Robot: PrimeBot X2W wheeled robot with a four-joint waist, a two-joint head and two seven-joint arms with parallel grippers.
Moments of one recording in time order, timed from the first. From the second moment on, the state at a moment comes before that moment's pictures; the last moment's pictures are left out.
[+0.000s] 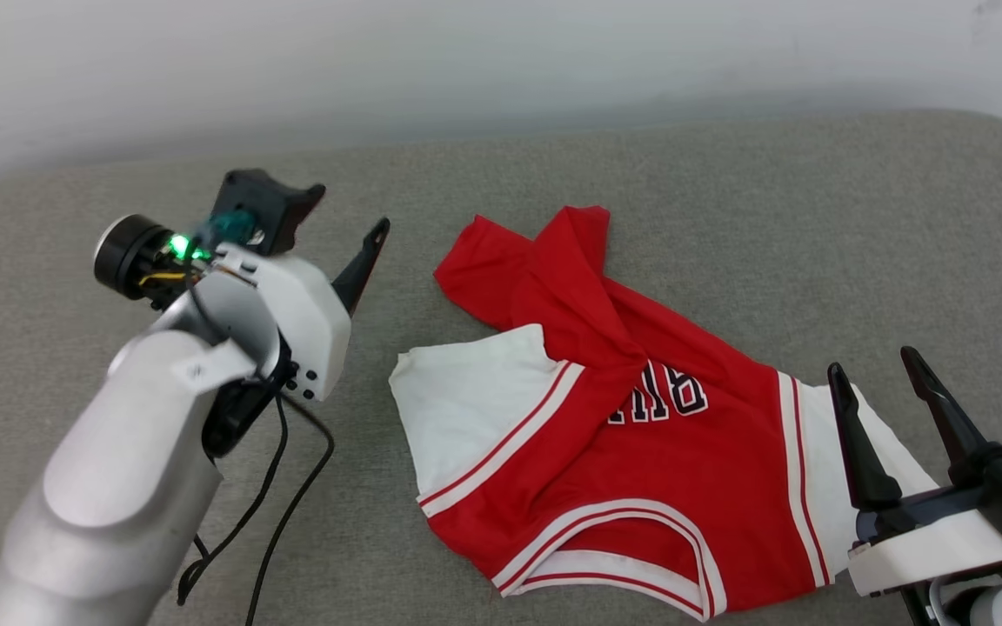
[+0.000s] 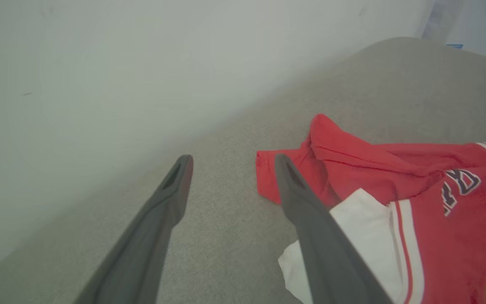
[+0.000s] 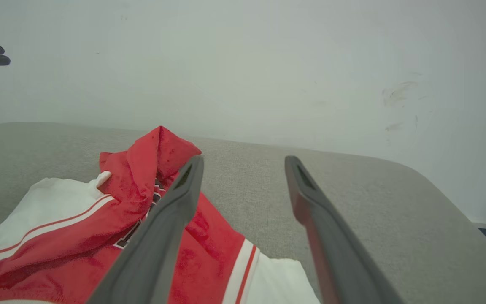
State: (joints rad) left arm -0.64 0.40 -0.43 0.28 -0.37 -0.13 0.16; right arm -0.03 -0.20 0.02 0.02 0.15 0.13 -0.24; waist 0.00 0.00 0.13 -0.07
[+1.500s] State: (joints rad) left arm -0.78 0.71 -0.98 0.38 -0.89 0.01 0.16; right arm -0.12 -0.16 0.04 0.09 0.10 0.13 -0.26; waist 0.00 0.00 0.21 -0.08
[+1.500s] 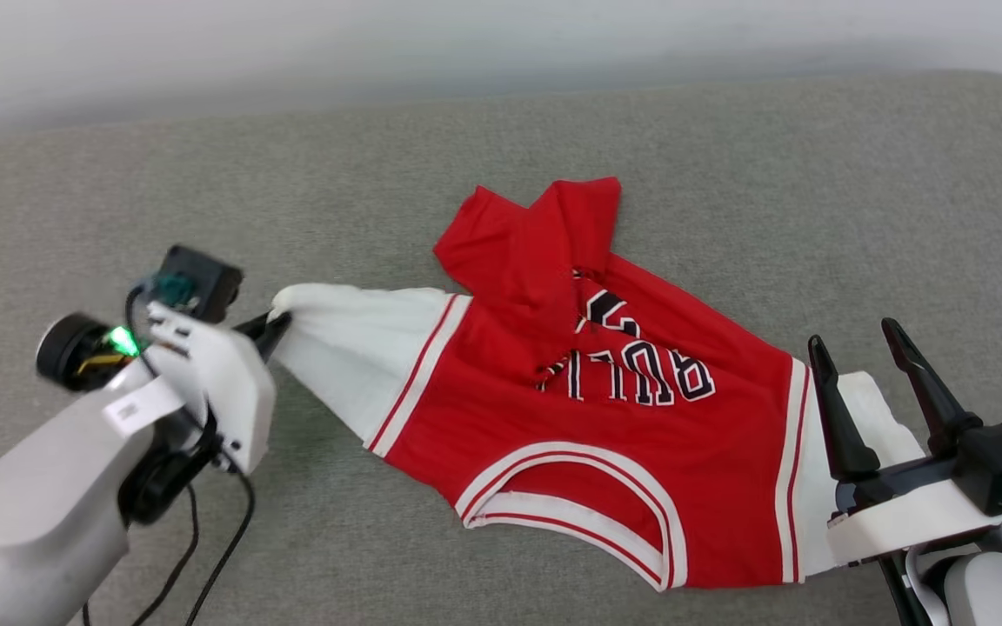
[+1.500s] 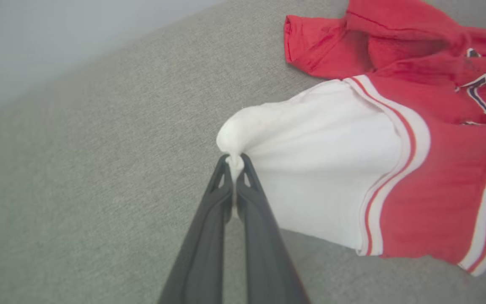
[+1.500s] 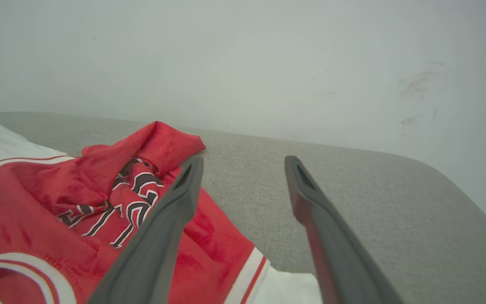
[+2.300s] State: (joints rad) left arm -0.40 0.80 -0.93 0.39 -1.06 0.16 0.03; right arm -0.10 -0.17 0.02 0.15 0.09 0.13 -0.26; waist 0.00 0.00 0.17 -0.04
